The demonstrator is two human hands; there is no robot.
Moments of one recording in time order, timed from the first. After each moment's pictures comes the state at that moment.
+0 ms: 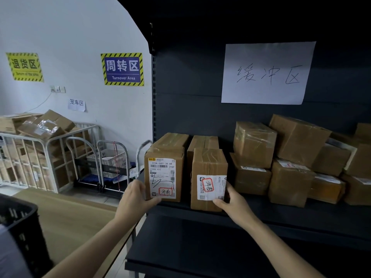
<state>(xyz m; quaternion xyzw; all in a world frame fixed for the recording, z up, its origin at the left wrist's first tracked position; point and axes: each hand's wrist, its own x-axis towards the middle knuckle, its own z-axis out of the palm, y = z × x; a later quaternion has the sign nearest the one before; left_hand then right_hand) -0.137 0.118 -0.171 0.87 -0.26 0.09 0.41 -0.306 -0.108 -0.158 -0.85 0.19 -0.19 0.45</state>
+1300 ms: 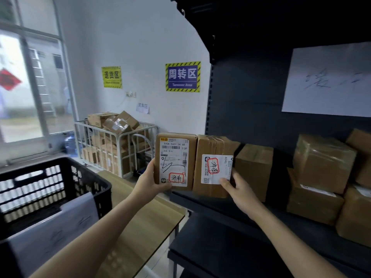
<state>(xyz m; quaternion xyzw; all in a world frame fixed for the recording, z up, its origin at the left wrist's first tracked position) -0.136 0.204 -0.123 0.81 -0.23 0.08 0.53 -0.235 -0.039 -0.114 -0.83 0.00 -0.17 0.53</state>
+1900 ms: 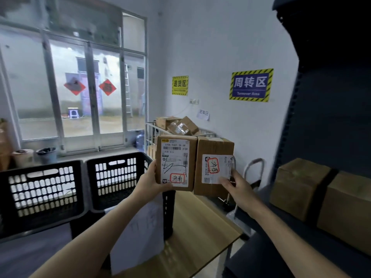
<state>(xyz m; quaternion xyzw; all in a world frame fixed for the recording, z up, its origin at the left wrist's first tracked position) -0.140 0.372 -0.117 0.84 -0.07 0.17 0.52 -0.139 0.105 -0.107 -0.82 -0.16 -0.08 0.54</state>
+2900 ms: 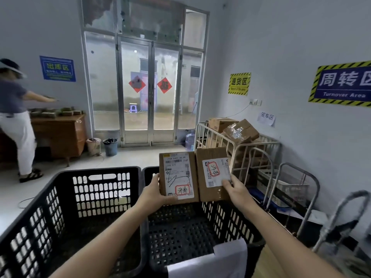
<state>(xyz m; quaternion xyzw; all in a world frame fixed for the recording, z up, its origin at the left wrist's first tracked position) -0.013 0.619 -0.158 0.85 0.11 0.15 0.49 0.094 0.387 -0.140 -0.79 -0.20 0.04 0.58</state>
